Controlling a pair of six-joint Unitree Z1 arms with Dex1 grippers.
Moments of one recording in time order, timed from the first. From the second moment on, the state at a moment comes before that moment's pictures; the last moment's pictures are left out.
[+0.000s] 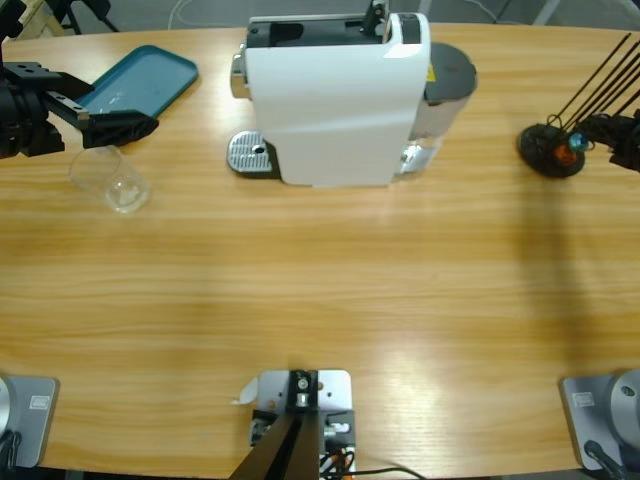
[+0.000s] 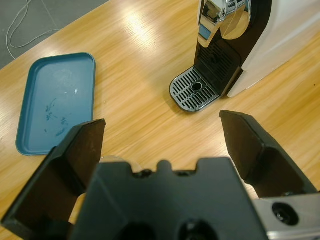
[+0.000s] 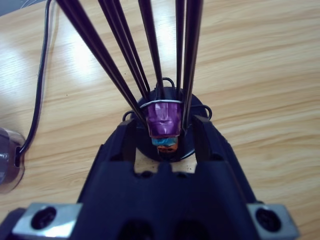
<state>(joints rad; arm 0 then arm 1) -0.82 1.31 -0.78 0.12 0.20 -0.03 0.08 1.44 -0.31 -0.54 -0.17 0.23</state>
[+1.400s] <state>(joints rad) -0.82 1.32 -0.77 0.10 0.19 -0.05 0.06 1.39 -0.33 -0.50 -0.15 0.16</state>
